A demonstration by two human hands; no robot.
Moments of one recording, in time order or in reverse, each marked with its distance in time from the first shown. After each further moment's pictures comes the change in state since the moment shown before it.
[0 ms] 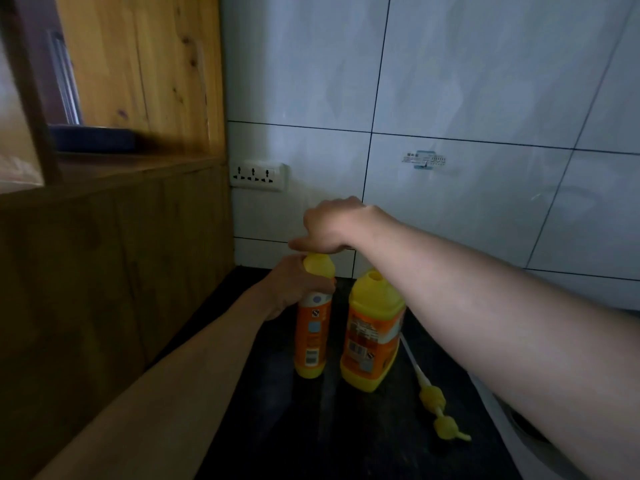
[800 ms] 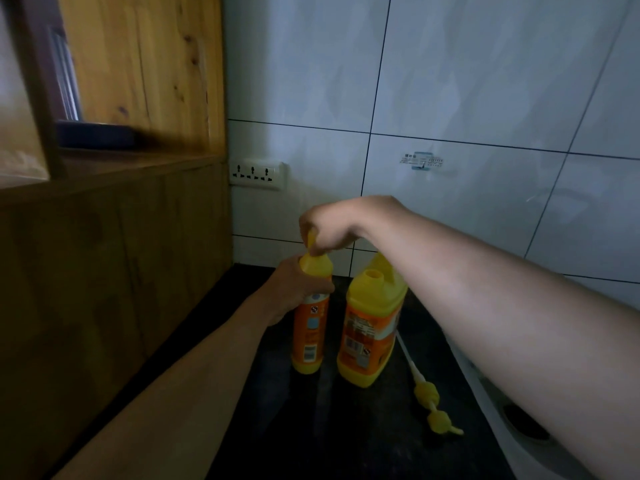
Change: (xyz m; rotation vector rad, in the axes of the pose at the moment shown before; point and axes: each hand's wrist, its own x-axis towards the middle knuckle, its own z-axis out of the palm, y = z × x) left_hand -0.001 -0.014 0.005 -0.047 0.067 0.004; right_hand -0.015 0.000 -0.016 0.299 -0.201 -0.067
